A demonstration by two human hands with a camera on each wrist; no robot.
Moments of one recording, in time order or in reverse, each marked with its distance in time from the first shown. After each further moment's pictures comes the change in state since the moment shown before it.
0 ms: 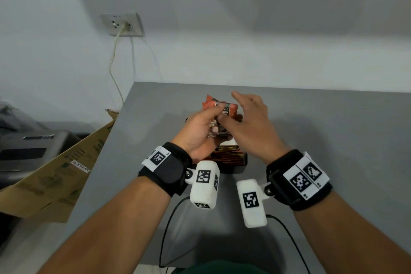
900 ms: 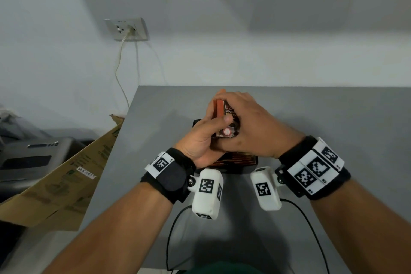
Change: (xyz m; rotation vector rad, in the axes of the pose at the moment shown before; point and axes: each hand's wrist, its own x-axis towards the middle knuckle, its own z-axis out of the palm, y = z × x) left_hand -0.018 0.000 -0.019 -0.164 -0.237 0.073; right_hand 0.005 -0.018 0.001 -0.218 -0.241 -0.414
